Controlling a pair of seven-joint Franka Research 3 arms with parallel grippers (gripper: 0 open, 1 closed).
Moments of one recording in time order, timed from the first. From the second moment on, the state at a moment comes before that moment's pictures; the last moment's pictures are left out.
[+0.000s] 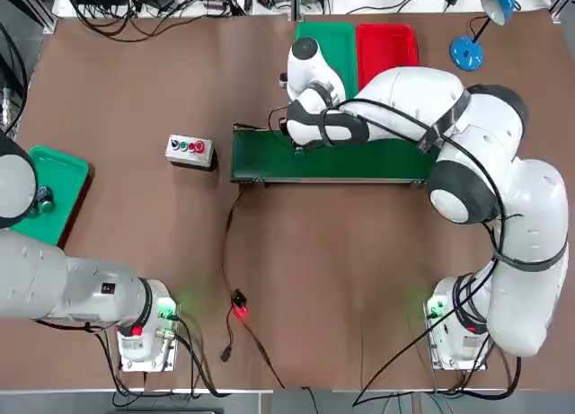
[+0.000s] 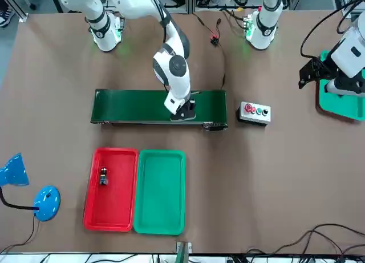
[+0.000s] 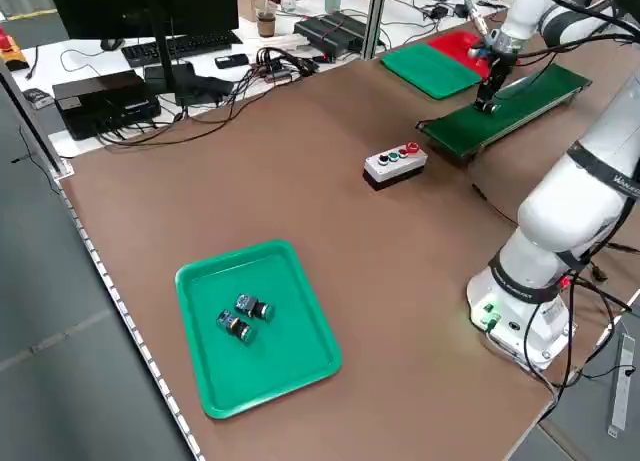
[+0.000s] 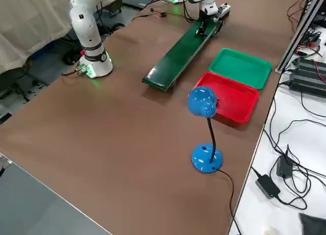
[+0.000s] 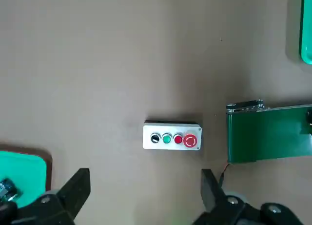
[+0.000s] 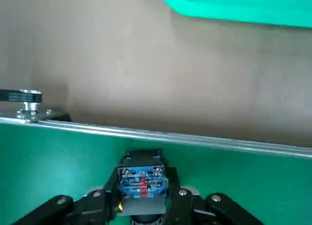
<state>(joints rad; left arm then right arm) -0.07 -0.03 -0.03 -1.61 -0.04 1.57 0.02 0.93 0.64 -0.10 -1.62 0.11 2.30 0.69</state>
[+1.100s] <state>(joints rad) -0.07 -0.03 -0.03 -1.61 -0.04 1.57 0.02 0.64 0.70 -0.13 -1.53 0.01 2.53 0.67</state>
